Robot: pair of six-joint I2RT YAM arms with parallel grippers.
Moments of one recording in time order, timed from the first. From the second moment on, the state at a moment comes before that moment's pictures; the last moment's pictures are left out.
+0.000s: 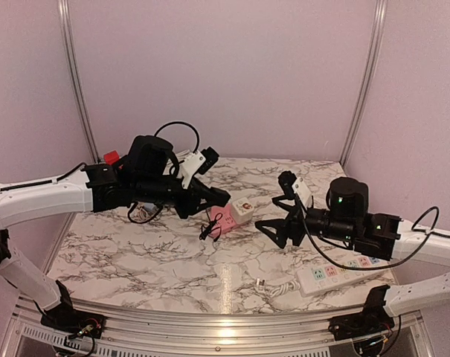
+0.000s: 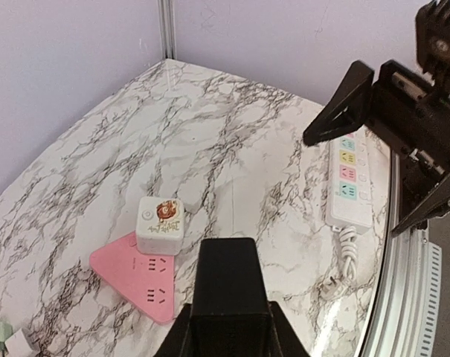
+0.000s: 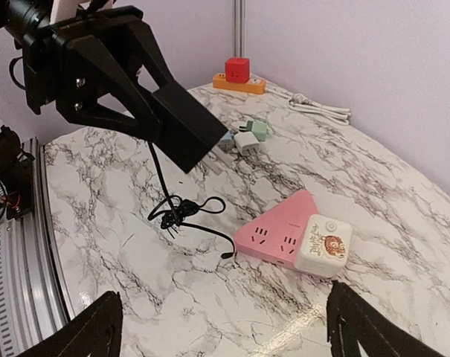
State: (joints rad) left arm -0.92 1.47 1.18 -0.18 0.20 0.03; right arm 0.90 1.01 0.67 0.03 -0.11 0.01
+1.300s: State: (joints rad) left arm -0.92 1.93 1.70 -0.83 -0.17 0.15; right arm 0.89 0.86 0.61 -0.03 0.09 0.03
